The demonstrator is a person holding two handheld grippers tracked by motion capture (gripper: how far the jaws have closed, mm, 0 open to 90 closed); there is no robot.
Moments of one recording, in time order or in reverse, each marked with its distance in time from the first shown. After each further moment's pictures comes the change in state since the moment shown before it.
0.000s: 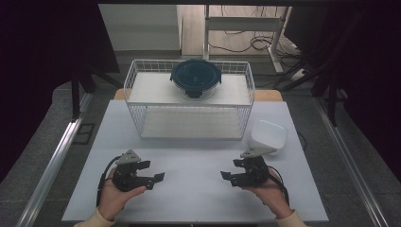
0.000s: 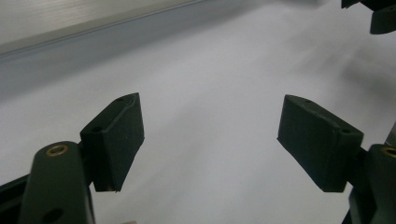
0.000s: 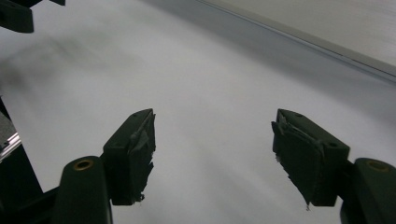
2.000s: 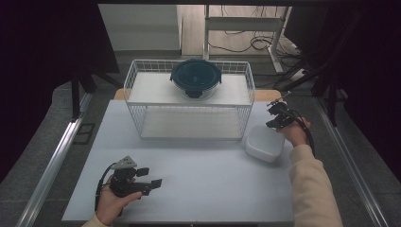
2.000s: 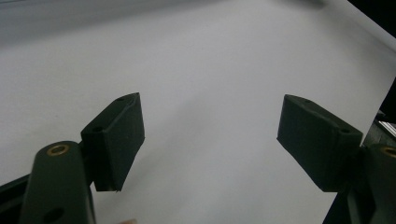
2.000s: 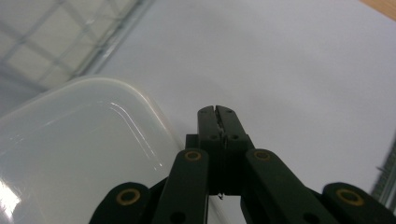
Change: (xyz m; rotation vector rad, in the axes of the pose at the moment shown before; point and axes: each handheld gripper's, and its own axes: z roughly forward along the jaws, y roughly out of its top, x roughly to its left) left arm 0.011 -0.022 0.000 0.005 -0.073 -0.057; right arm -0.209 0.075 0.013 0.349 -0.350 0.008
